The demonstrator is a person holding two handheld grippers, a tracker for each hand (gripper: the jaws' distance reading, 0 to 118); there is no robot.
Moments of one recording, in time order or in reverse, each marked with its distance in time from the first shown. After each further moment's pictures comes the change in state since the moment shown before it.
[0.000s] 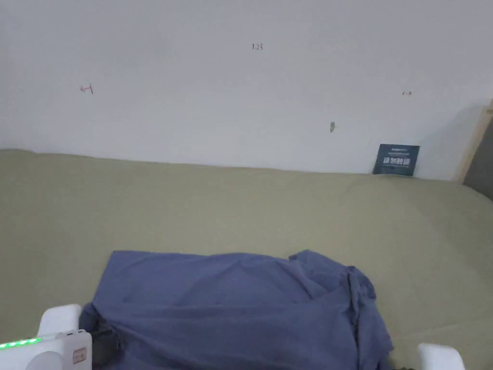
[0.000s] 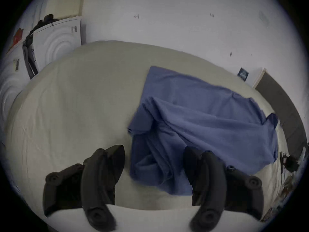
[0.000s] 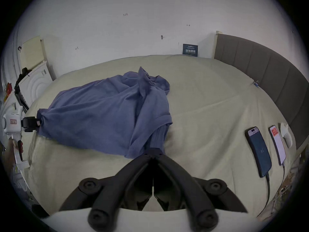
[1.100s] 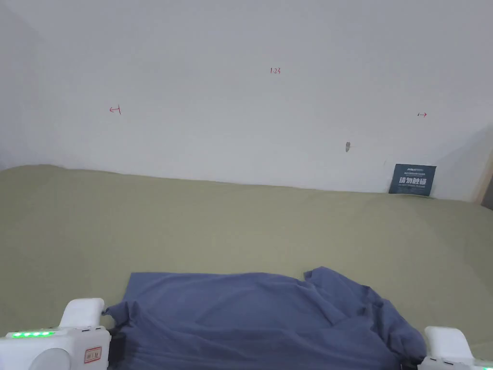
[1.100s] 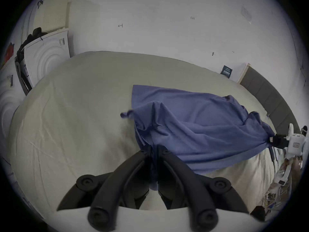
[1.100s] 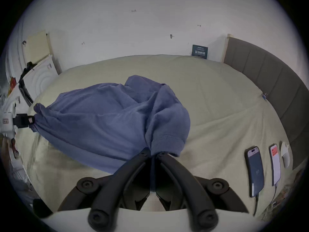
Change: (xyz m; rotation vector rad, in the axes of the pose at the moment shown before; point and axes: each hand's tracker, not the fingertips) left arm 0.004 0.010 0.066 0.054 -0.108 -0.075; right arm 0.012 0.044 0.004 -0.039 0.057 0.075
